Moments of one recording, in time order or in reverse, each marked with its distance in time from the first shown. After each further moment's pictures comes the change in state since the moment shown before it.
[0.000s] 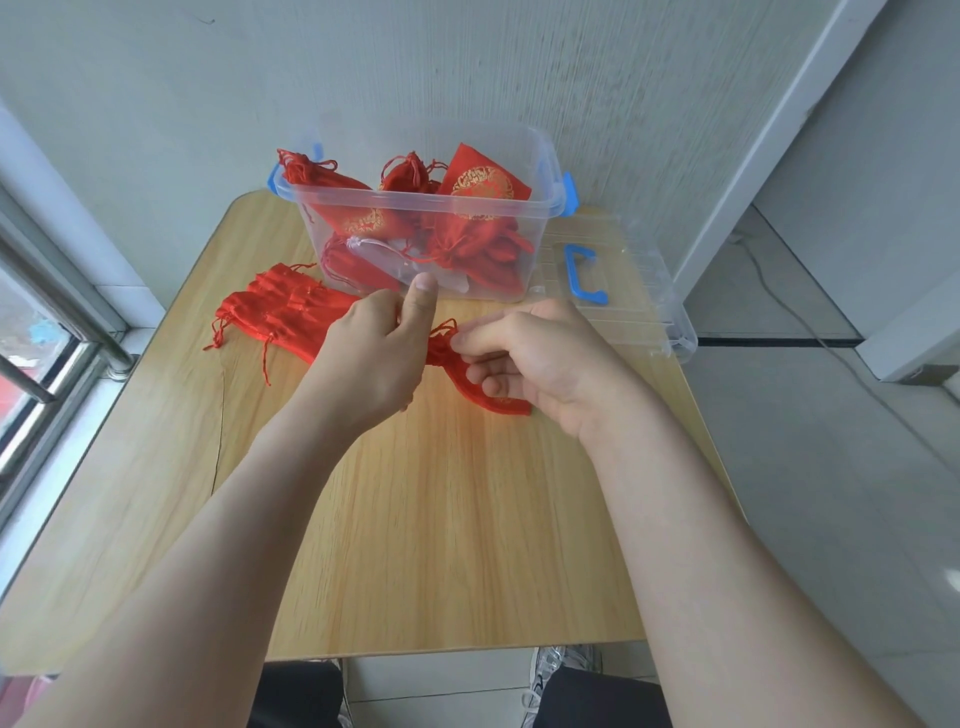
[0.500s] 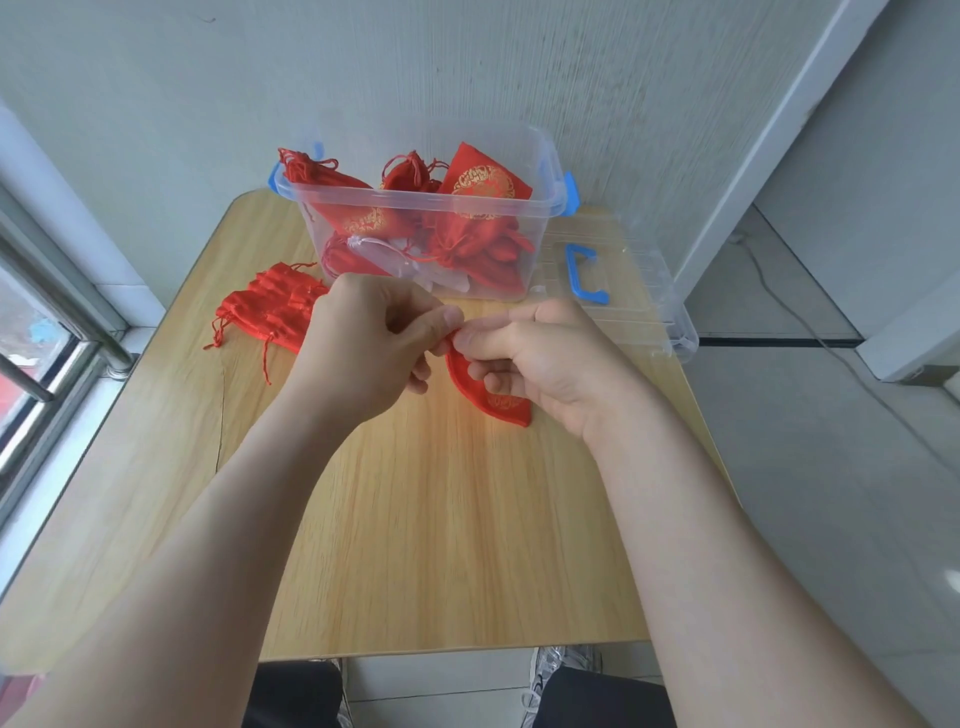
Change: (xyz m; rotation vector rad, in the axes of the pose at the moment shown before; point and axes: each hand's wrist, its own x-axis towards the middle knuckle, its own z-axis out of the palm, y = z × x) left_hand 0.002 -0.003 -0.008 -0.094 0.007 0.172; right_hand 0.007 0.007 -0.004 0.003 0.000 -0.028
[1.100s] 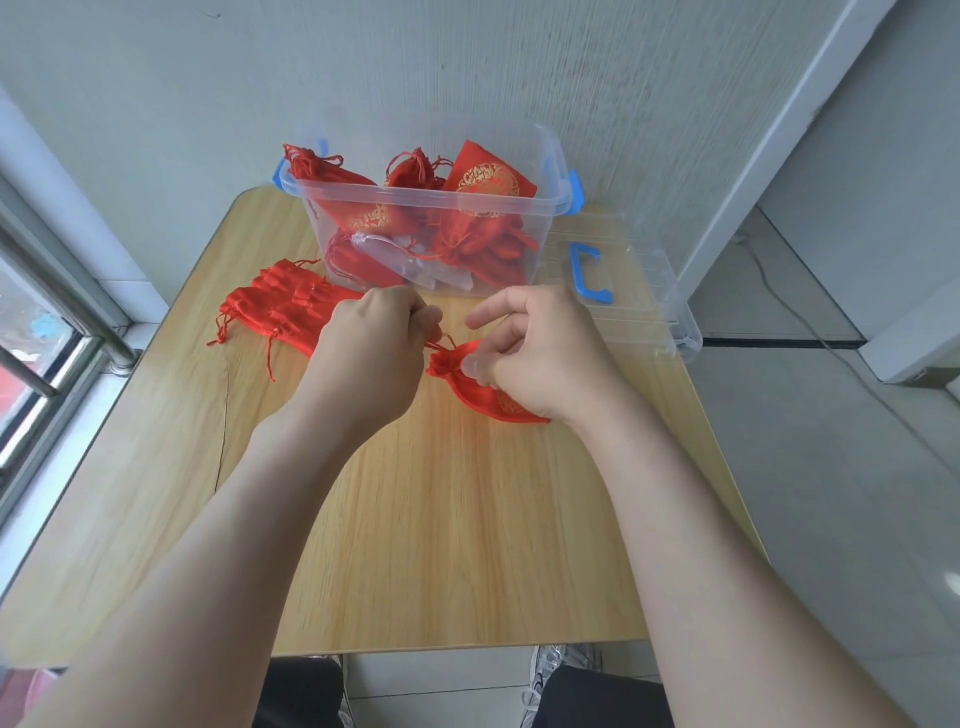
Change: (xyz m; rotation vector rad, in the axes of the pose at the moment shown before) left_hand 0.005 -0.015 0.008 0.397 0.042 0.043; right_hand 0.000 0.006 0.000 -0.562 0.128 -0.260
